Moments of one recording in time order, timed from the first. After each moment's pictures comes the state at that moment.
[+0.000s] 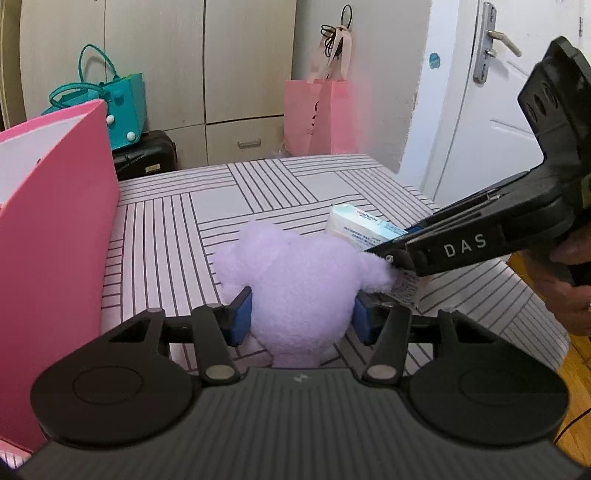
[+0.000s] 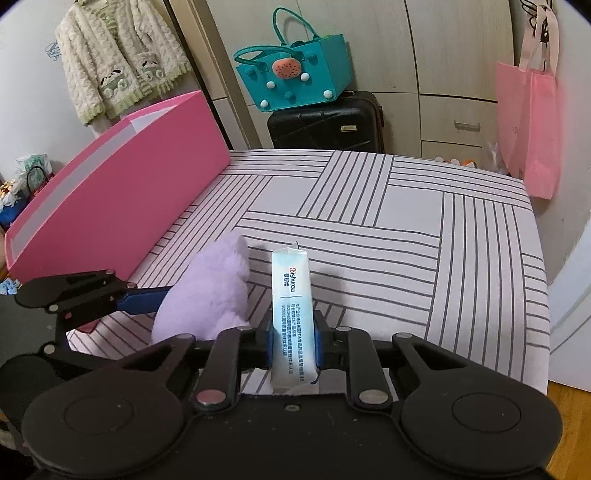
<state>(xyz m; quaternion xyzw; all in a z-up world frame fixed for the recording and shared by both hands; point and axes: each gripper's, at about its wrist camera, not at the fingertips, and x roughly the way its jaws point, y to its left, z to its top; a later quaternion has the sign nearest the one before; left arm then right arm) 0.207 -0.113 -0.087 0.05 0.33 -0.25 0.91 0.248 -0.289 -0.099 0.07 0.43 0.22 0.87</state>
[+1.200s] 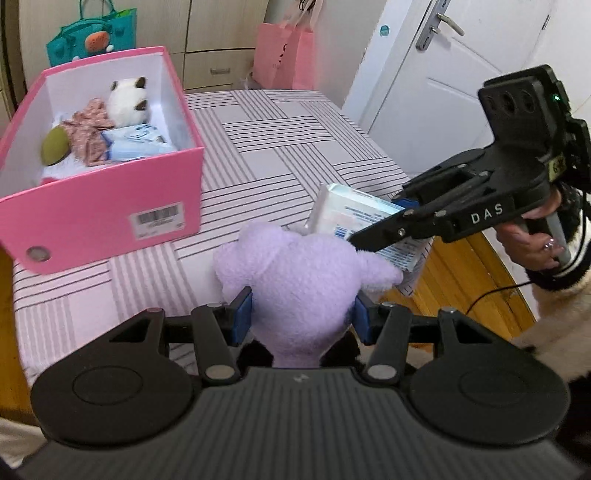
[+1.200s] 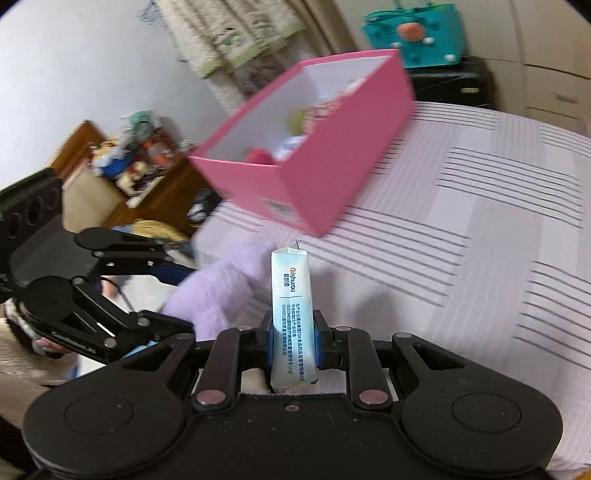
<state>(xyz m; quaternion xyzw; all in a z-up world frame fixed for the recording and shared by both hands) 0.082 0.030 0.011 0.02 0.46 -0.32 0.83 0.131 -0.207 -0.025 0.10 0.48 0.38 0.78</state>
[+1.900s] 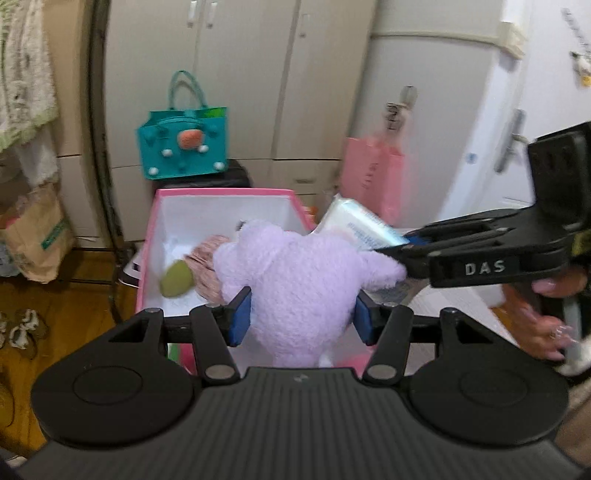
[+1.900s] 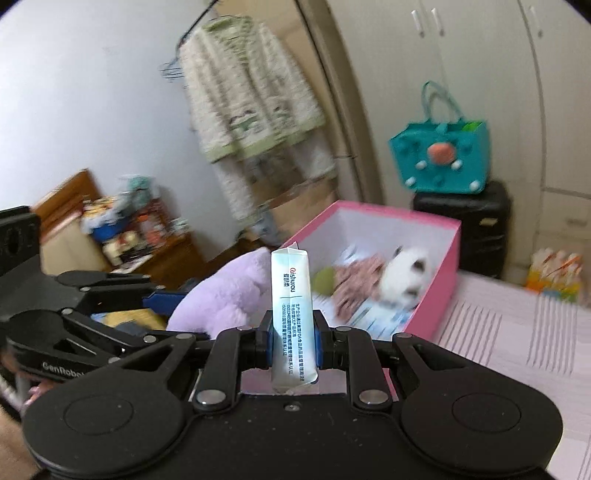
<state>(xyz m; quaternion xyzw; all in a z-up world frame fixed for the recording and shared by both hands) 0.193 0.102 0.067 -0.01 0.32 -0.21 0.92 0.232 -0.110 0.056 0.07 0.33 0.35 0.87</state>
